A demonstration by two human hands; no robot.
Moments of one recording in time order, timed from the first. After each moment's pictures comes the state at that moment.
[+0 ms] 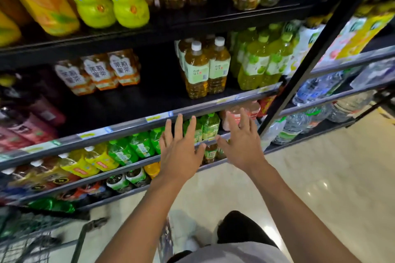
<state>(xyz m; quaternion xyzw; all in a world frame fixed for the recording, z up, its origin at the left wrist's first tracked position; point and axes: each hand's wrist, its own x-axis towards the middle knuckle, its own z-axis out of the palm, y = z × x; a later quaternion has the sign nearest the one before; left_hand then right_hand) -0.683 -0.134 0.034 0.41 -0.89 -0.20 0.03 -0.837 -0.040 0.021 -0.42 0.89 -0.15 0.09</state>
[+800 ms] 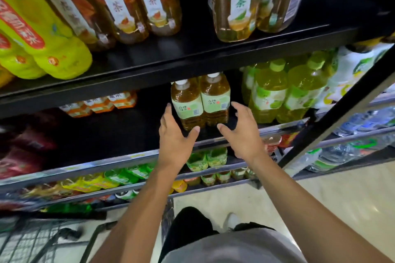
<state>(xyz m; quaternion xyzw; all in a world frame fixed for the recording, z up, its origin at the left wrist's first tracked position) -0.837 -0.241 0.026 0.53 -0.73 -0.36 0.25 -1.006 -0.164 0.009 -0.40 0.78 -0.42 0.23</state>
